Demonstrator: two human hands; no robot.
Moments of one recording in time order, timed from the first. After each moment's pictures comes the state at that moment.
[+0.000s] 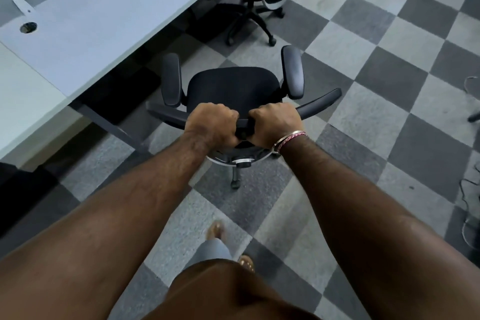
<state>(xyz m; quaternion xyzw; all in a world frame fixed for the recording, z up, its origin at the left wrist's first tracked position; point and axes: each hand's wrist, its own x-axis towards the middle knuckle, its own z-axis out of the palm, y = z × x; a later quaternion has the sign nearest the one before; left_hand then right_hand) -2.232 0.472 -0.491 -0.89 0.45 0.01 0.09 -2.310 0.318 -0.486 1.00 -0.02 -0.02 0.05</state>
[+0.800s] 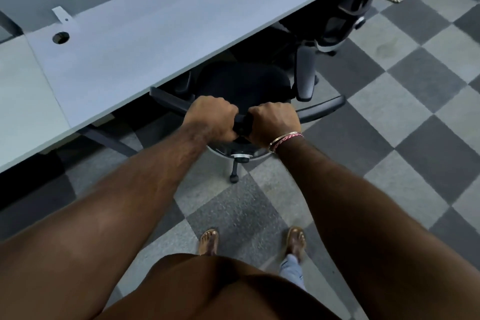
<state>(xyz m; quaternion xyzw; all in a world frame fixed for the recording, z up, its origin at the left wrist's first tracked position) -1.953 0.372 -0.490 -0.94 0.32 0.06 0.12 -1.997 0.207 -0.495 0.99 0.10 -0.01 0.04</state>
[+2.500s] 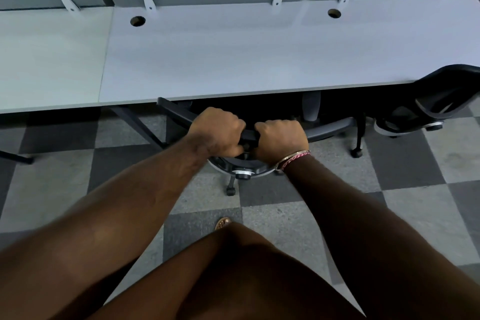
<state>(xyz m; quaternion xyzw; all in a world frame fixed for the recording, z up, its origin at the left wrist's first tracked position) -1.844 0.330 -0.476 -0.98 0.14 0.10 0.09 -1.810 0.155 -0.492 0.93 0.37 0.02 0.02</state>
